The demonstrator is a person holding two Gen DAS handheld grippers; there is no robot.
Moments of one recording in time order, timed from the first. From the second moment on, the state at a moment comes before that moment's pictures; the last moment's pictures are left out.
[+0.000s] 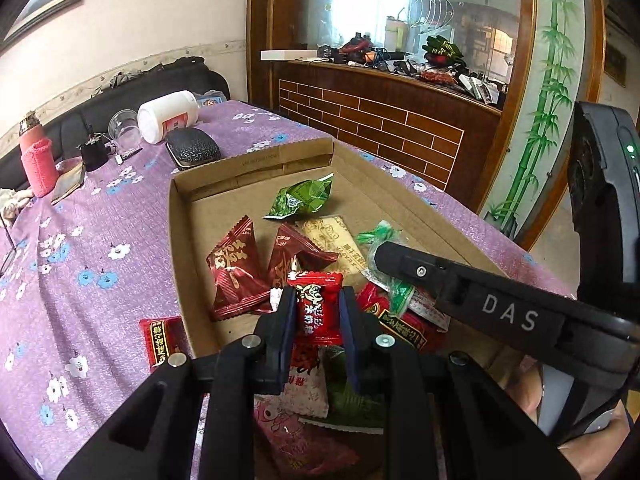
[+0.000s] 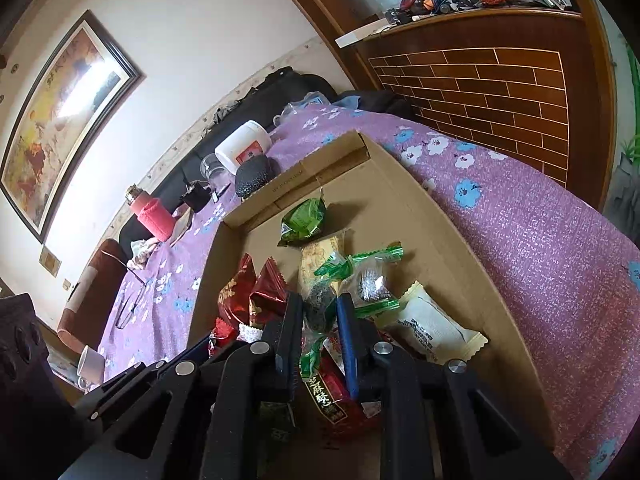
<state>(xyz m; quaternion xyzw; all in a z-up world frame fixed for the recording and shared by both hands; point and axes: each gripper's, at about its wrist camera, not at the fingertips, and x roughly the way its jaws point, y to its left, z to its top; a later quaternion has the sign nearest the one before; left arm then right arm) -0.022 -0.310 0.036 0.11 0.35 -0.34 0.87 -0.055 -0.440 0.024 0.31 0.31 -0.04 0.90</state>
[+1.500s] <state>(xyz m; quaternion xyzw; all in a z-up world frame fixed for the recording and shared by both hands) -0.085 -0.216 0.052 0.18 0.27 -0.22 0.92 -0.147 -0.375 0.070 0.12 0.21 -0.19 0.95</state>
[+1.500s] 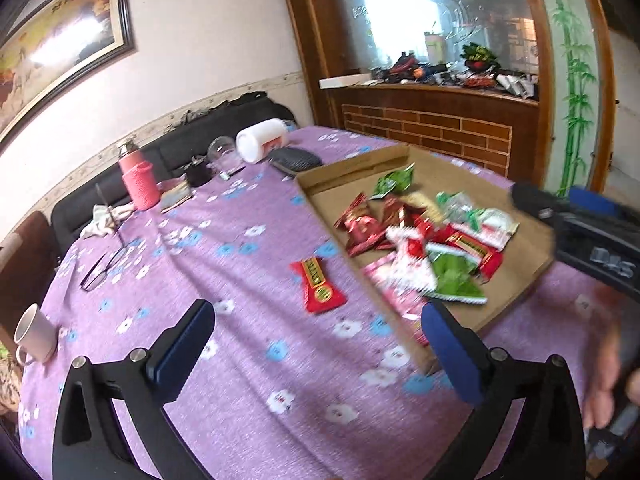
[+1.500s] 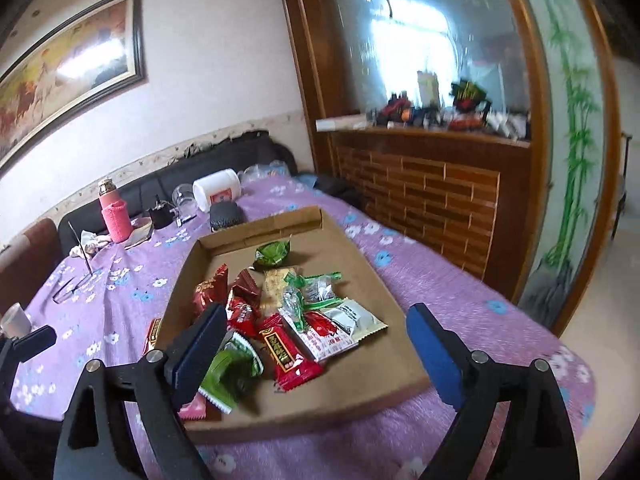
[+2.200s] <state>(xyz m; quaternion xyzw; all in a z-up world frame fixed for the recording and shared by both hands) -0.068 -0.210 0.040 0.19 0.30 -0.17 0.92 -0.148 -0.348 0.071 0.06 0.21 -0.25 0.94</state>
